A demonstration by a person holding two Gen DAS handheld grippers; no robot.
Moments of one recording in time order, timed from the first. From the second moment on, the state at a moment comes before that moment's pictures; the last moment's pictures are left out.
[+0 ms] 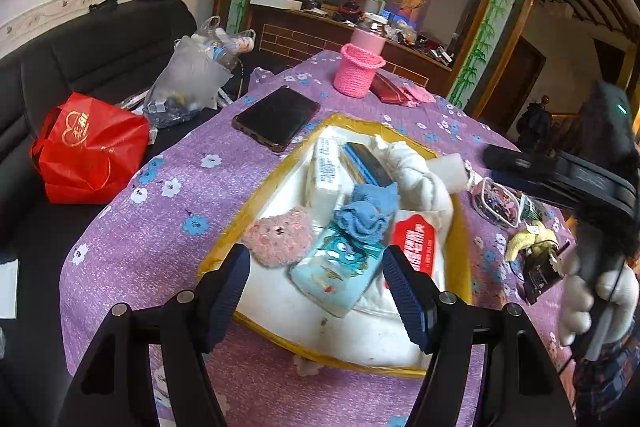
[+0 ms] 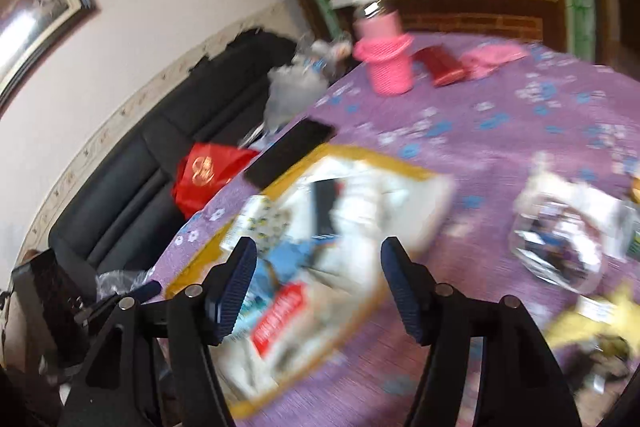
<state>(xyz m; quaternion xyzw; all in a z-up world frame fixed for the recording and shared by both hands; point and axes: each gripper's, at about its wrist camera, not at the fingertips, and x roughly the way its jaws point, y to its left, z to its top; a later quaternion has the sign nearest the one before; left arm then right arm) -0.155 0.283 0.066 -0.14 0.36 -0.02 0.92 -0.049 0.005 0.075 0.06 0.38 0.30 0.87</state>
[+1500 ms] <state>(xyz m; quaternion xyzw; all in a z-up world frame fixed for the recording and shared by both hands) -0.117 0.033 0.074 0.05 0.43 -0.22 0.88 -0.039 -0.296 0.038 0.18 0.41 0.10 0.89</state>
